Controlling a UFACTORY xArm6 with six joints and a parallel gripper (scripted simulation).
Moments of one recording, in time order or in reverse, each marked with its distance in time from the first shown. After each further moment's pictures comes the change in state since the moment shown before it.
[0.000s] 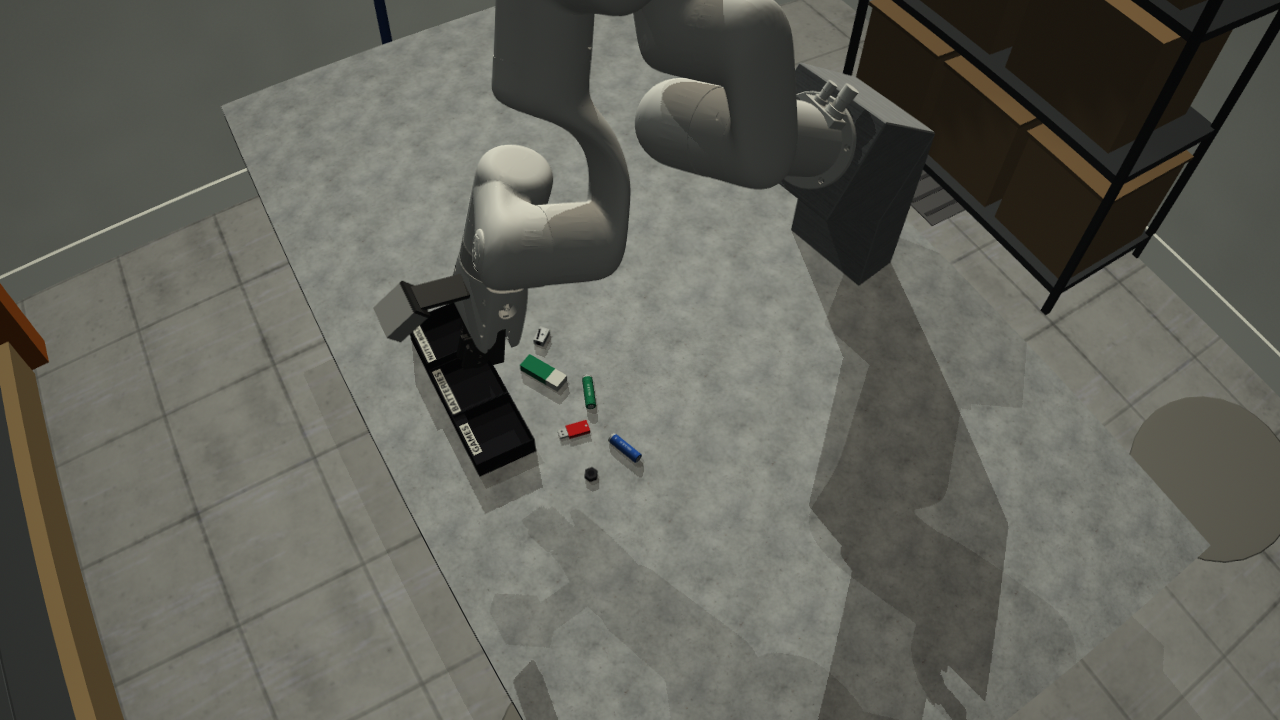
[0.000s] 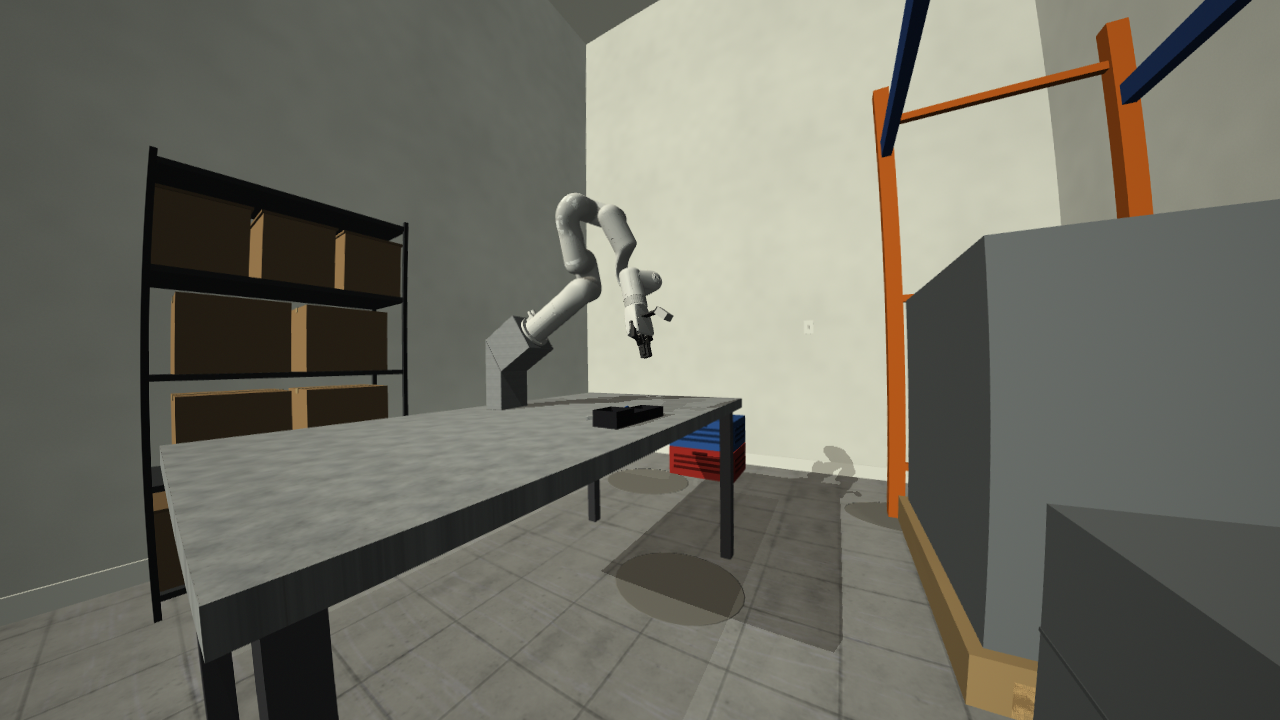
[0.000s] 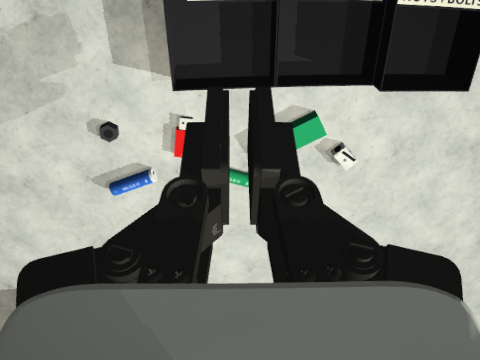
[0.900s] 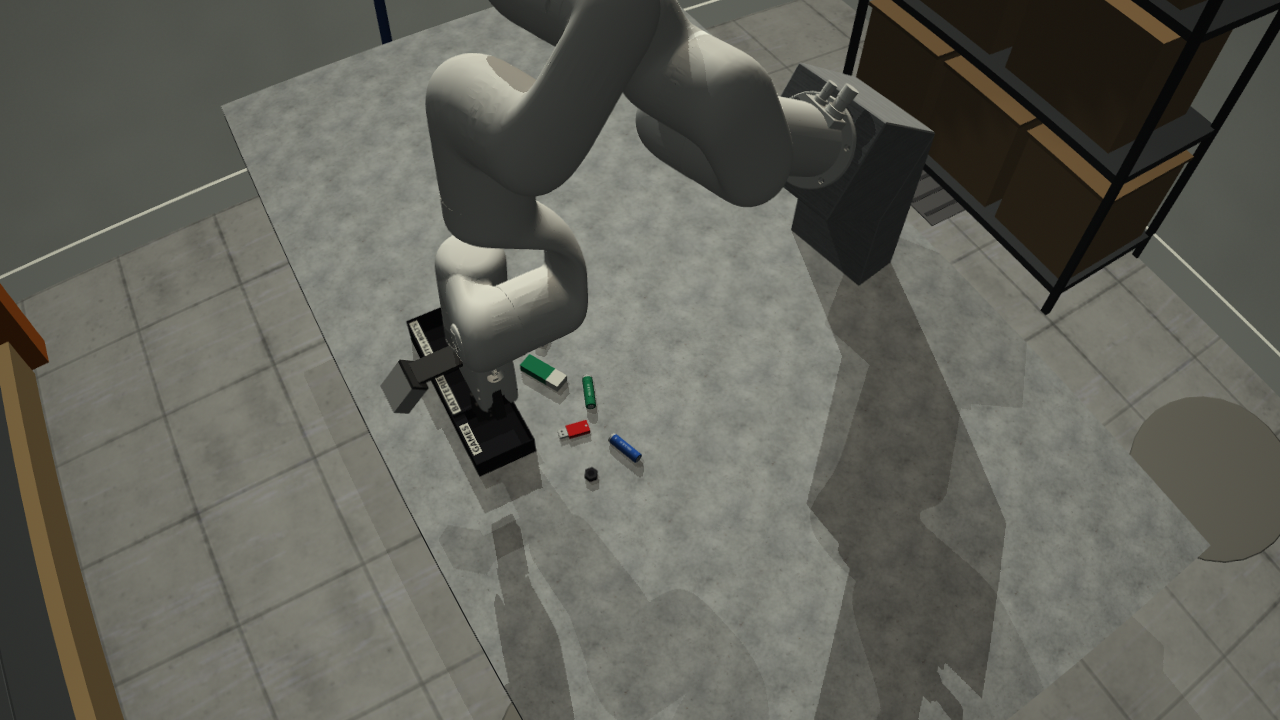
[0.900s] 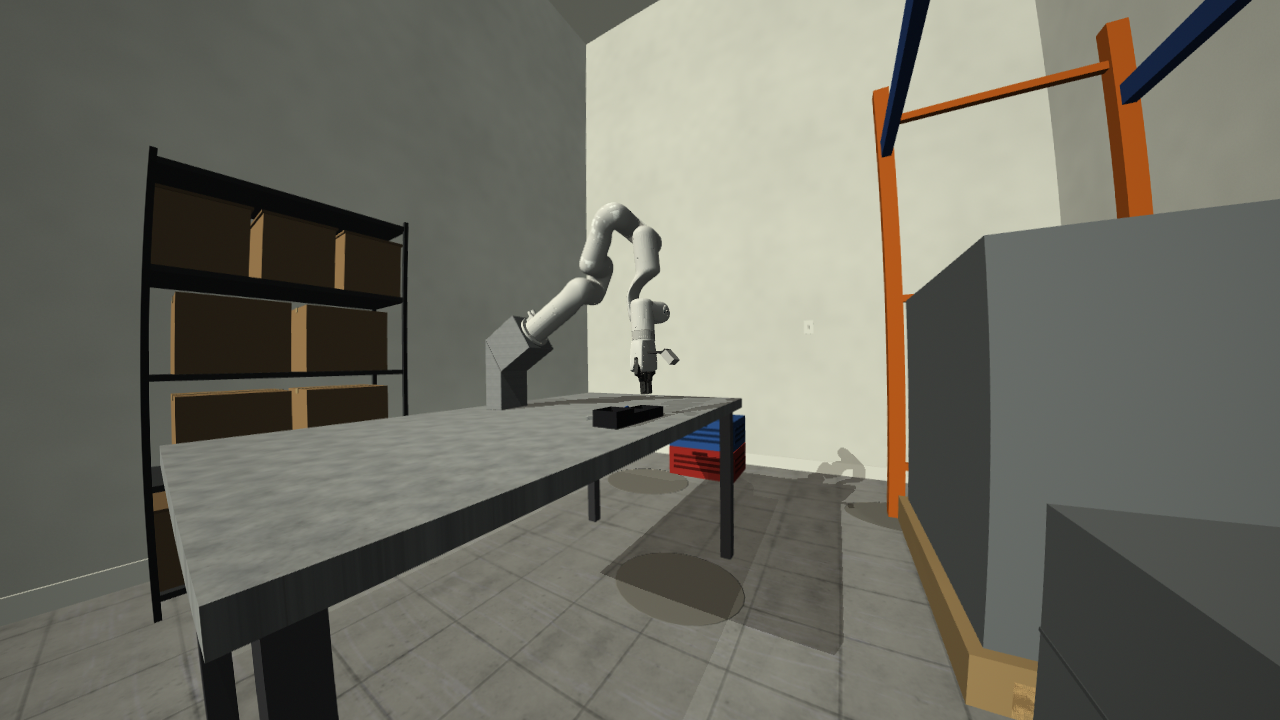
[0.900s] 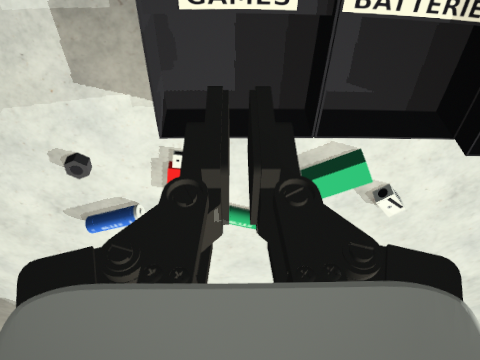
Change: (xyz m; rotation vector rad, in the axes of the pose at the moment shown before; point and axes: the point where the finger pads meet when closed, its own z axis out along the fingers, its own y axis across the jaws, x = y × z) arm -0.030 -0.007 0.113 0.050 -0.203 -0.016
